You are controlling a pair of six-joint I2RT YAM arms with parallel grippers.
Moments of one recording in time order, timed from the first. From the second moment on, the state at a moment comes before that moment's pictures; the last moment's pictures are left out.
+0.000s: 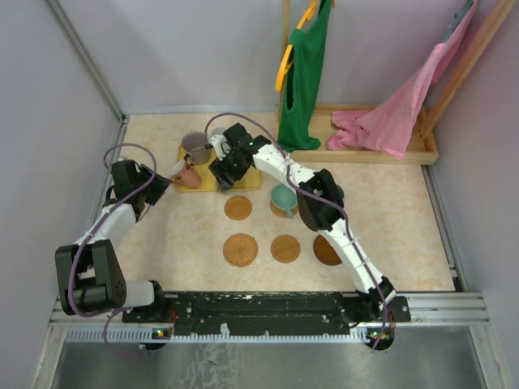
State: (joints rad) left arm 0.14 1.33 0.71 -0.03 0.12 -0.76; right arm 0.72 2.56 2.34 -0.74 -0.36 -0.20
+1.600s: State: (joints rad) left arm 0.14 1.33 0.71 -0.02 0.12 -0.75; right arm 0.72 2.30 1.65 0.20 -0.32 0.18
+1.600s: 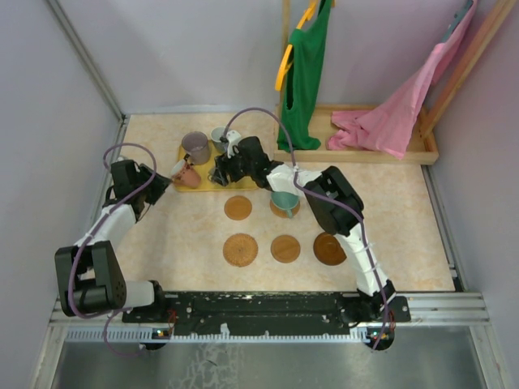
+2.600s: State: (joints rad) left arm 0.12 1.27 0.70 0.12 0.53 -0.80; right arm 0.72 2.06 1.54 0.24 -0.32 0.18
